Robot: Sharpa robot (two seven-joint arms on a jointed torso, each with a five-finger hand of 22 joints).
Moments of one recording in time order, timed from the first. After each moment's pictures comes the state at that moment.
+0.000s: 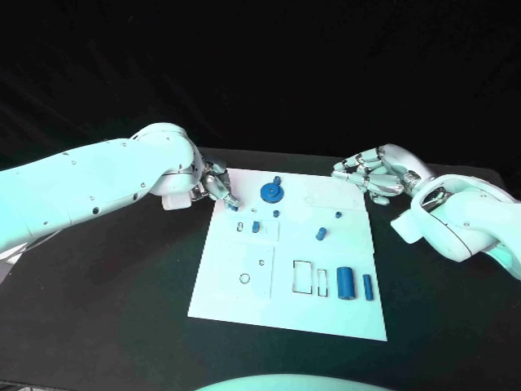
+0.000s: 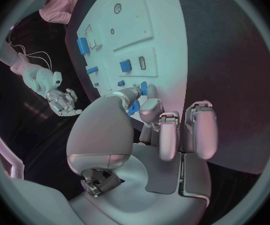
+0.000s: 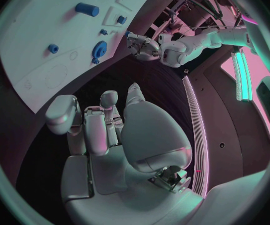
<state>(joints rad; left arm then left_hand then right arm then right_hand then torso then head) 1.36 -0.72 -0.02 1.35 -1.03 0.29 -0.57 1.24 -0.14 0.52 0.17 0.30 0.94 0.05 0.56 0.72 1.35 -0.03 1.14 1.03 1.47 -0.07 1.57 1.31 0.05 1.47 0.04 1.45 1.31 1.24 -0.91 -0.03 1.60 -0.85 -0.41 0.02 1.34 0.09 -0.21 0.28 0.16 0.90 0.16 0.11 0.11 1.12 0.08 0.99 0.91 1.47 0.00 1.37 1.29 0.10 1.30 0.10 1.25 0.98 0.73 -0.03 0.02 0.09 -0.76</state>
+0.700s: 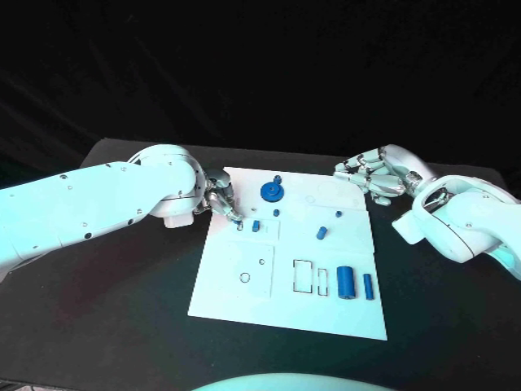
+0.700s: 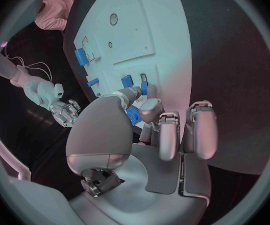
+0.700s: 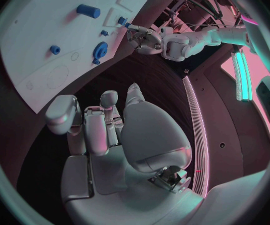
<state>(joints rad) 1.31 -0.78 -0.03 1.47 -1.12 0.21 -0.57 1.23 -0.15 0.53 0.16 0.31 0.94 0.05 0.56 0.72 1.35 -0.03 1.14 1.02 1.47 -0.07 1.57 1.31 0.05 1.47 0.04 1.45 1.31 1.24 -0.92 -0.03 1.60 -0.85 -0.41 0.03 1.34 0.10 -0.21 0.28 0.16 0.90 0.16 0.11 0.11 1.12 0.08 0.99 0.91 1.47 0.00 1.37 1.30 0.10 1.30 0.10 1.25 0.98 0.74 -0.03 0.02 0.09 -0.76</state>
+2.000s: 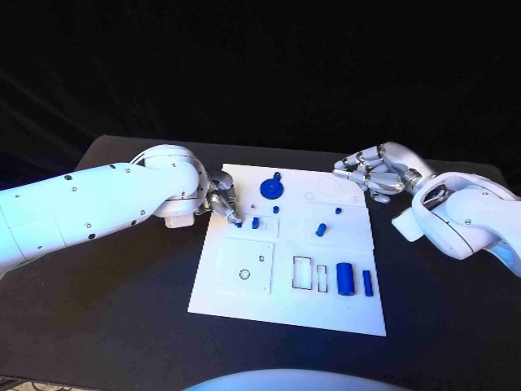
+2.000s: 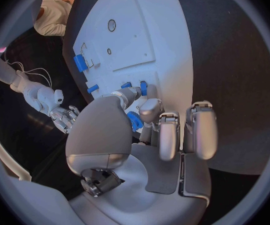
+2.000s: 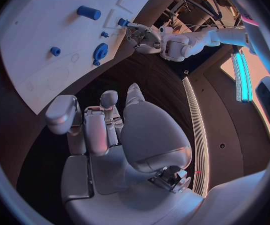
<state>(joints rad) 1.30 -0.76 -0.02 1.47 -1.14 0.25 -0.57 1.23 -0.16 0.54 0.15 0.37 0.94 0.05 0.57 0.73 1.35 -0.03 1.14 1.03 1.46 -0.08 1.57 1.31 0.05 1.47 0.04 1.46 1.31 1.24 -0.92 -0.03 1.60 -0.86 -0.40 0.03 1.34 0.10 -0.21 0.28 0.17 0.90 0.16 0.11 0.11 1.12 0.08 0.99 0.91 1.47 0.00 1.37 1.30 0.10 1.30 0.10 1.25 0.98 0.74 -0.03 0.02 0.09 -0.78</state>
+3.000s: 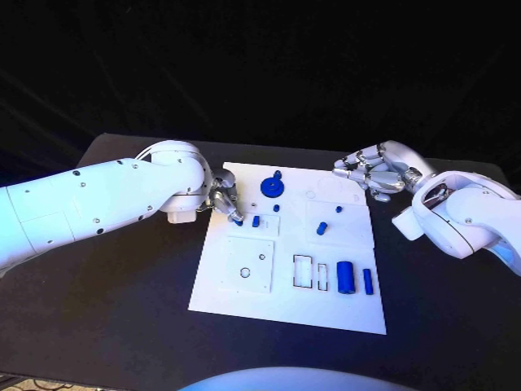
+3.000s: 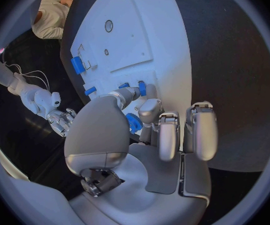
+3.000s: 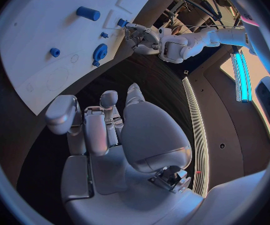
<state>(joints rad) 1.30 -0.73 -0.02 1.44 -1.16 0.29 -0.59 1.18 -0.17 0.56 0.14 0.42 0.96 0.05 0.58 0.74 1.36 -0.04 1.14 1.03 1.47 -0.08 1.57 1.31 0.05 1.47 0.03 1.46 1.31 1.24 -0.92 -0.03 1.60 -0.86 -0.40 0.03 1.34 0.10 -0.21 0.28 0.17 0.90 0.16 0.11 0.11 1.12 0.08 0.99 0.91 1.47 0.00 1.37 1.30 0.10 1.30 0.10 1.25 0.98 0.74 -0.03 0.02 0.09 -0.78</state>
